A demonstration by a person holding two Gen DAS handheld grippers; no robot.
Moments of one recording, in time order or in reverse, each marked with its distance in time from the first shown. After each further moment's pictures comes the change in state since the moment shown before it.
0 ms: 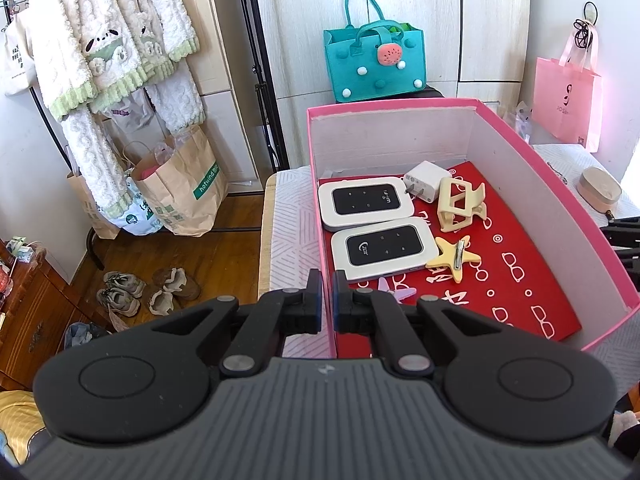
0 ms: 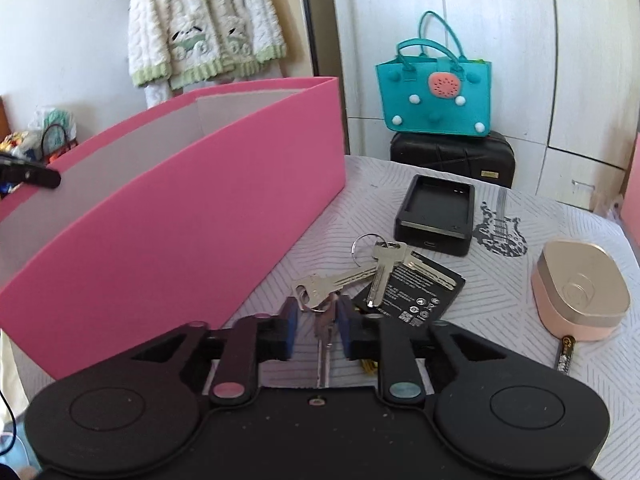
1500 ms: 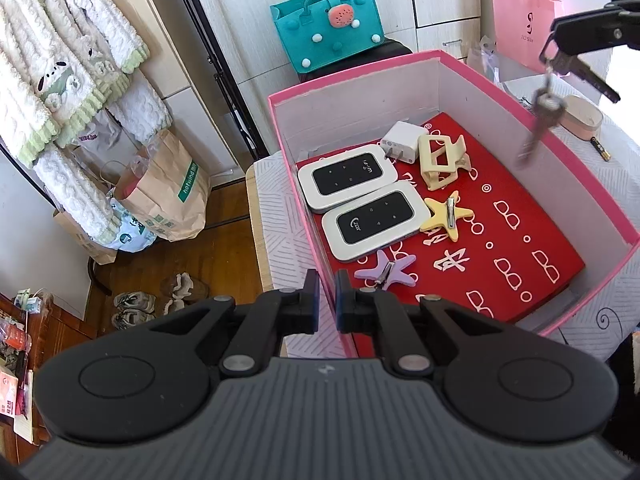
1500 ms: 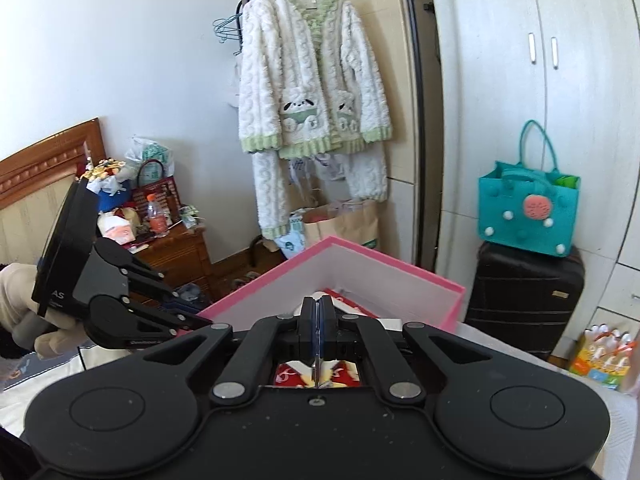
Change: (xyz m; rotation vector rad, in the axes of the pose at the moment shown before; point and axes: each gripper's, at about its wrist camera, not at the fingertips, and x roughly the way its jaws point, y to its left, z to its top) left arm 0.002 -0.007 0.014 0.223 0.114 -0.042; right arm -0.084 0.072 0.130 -0.156 -0.124 0.236
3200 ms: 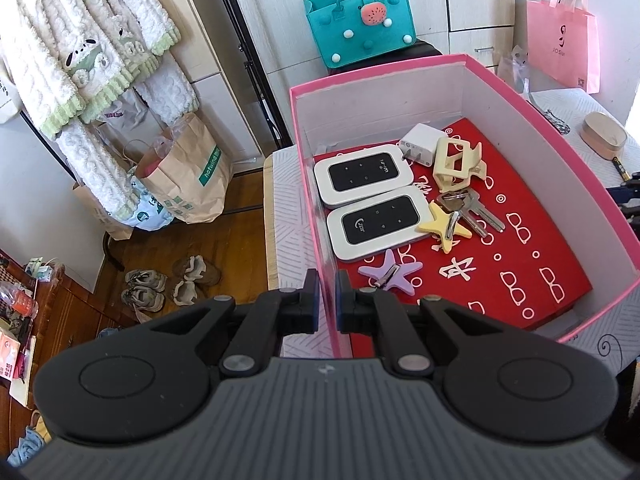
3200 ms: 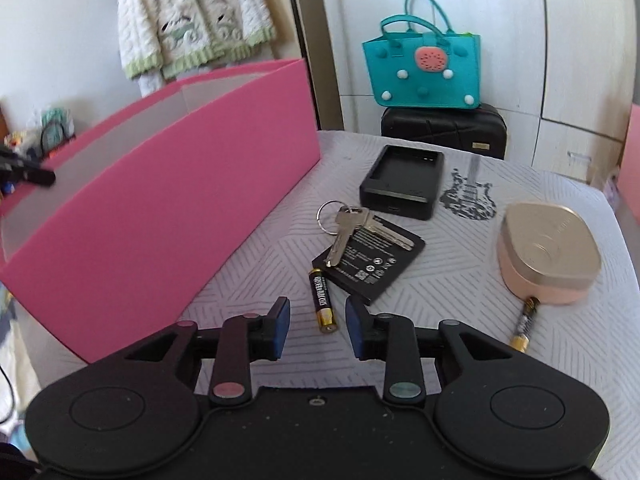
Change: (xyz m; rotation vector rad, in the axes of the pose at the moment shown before) left arm -0.001 -0.008 0.000 -0.093 0.012 0.070; right arm 0.028 -0.086 -0.161 0.194 0.188 -0.226
